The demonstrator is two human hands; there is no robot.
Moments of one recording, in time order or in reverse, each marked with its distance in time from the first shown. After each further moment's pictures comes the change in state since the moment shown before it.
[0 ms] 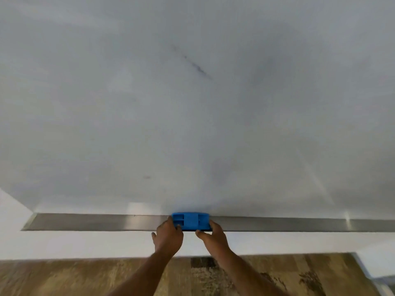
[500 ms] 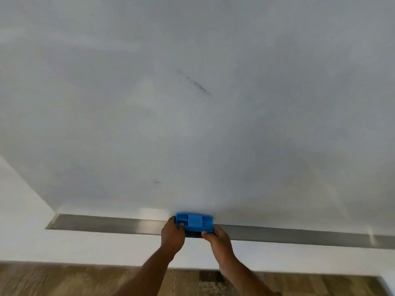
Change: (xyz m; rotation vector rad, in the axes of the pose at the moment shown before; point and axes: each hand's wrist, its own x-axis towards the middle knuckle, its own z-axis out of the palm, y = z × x) left_hand -0.015 0.008 -0.022 -0.444 0.078 0.001; right_hand -0.021 -0.020 -0.005 0.241 -0.016 -0.022
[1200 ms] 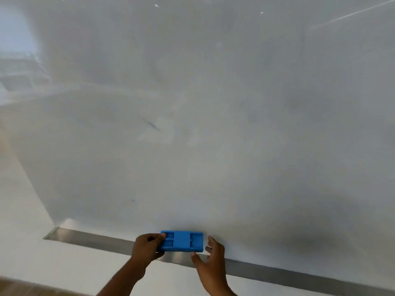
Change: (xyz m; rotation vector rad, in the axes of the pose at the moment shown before) left_hand -0.068 0.075 0.005 -0.523 0.133 -0.060; right_hand -0.018 -0.023 -0.113 -0.207 0.006 -0.333
